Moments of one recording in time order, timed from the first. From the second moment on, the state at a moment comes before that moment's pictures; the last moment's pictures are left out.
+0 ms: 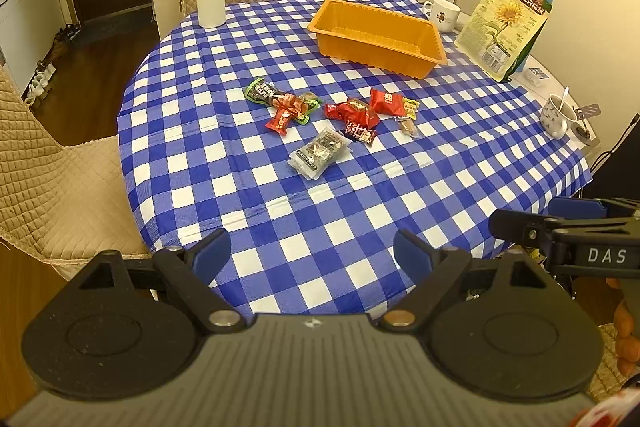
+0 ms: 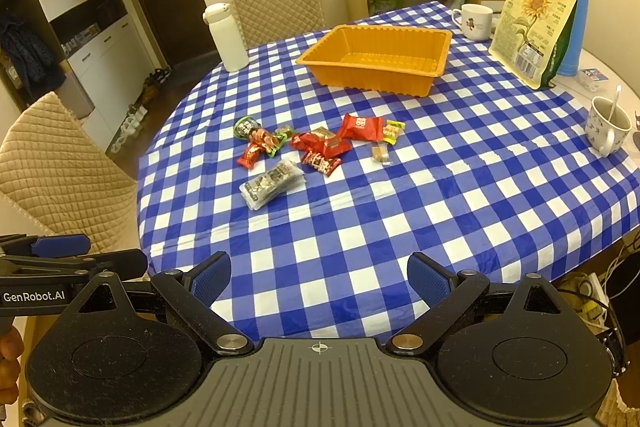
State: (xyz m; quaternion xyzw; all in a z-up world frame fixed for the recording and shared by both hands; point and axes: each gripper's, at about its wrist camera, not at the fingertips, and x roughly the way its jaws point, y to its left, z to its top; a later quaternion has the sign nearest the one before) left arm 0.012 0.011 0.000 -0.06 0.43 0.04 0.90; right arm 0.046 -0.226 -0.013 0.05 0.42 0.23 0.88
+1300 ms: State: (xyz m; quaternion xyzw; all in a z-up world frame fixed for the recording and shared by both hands) left arm 0.171 0.014 -0.105 0.00 0.45 0.01 0.89; right arm 0.200 -0.286 -0.071 0.06 0.43 0.22 0.87
